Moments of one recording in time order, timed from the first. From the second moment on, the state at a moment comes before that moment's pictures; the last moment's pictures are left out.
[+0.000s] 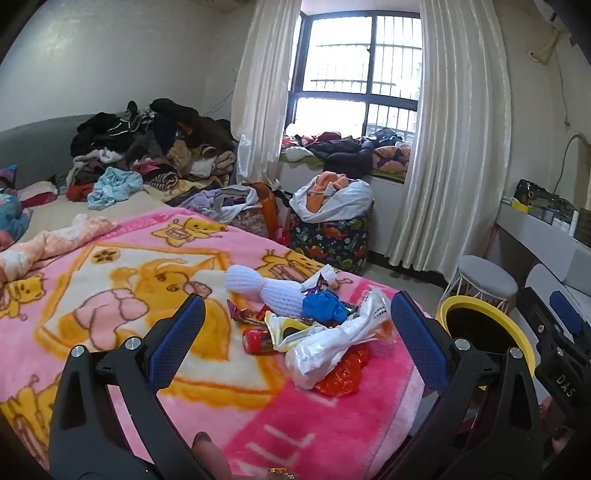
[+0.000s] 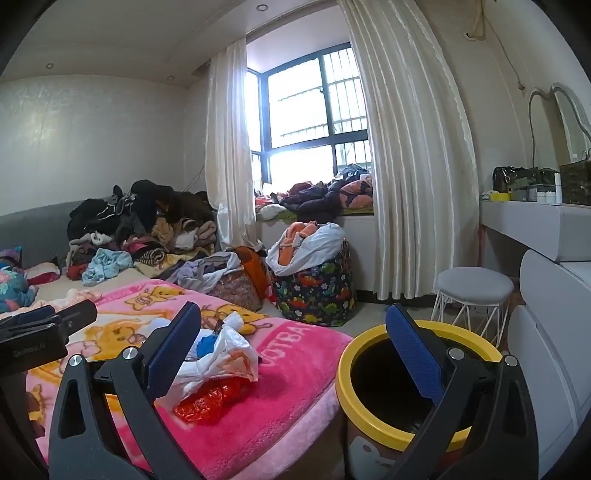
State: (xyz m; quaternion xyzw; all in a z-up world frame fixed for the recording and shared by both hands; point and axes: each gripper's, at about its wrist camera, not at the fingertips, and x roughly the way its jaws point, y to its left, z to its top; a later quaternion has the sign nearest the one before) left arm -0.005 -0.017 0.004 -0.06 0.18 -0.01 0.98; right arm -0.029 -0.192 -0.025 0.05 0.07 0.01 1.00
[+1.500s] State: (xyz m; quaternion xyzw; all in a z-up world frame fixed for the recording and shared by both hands) left arm -0.001 -0.011 -0.011 -0.06 0.19 0.00 0.98; right arm -0.025 -0.186 -0.022 0.06 0.09 0.05 0.99
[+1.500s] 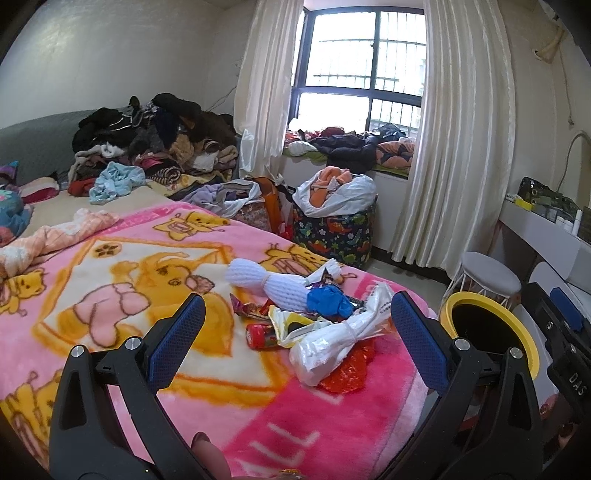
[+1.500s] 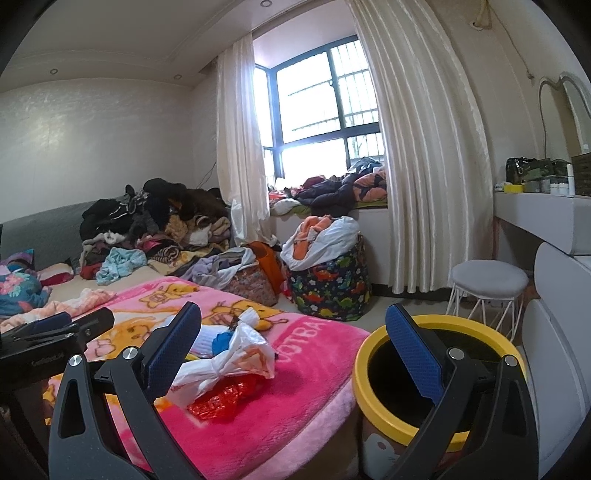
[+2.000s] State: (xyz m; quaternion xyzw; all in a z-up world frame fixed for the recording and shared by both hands) left arm 0.048 0.062 -0.026 -0.10 0.23 0.04 0.97; right arm 0.035 -0.144 -0.030 0.05 0.17 0.12 0.98
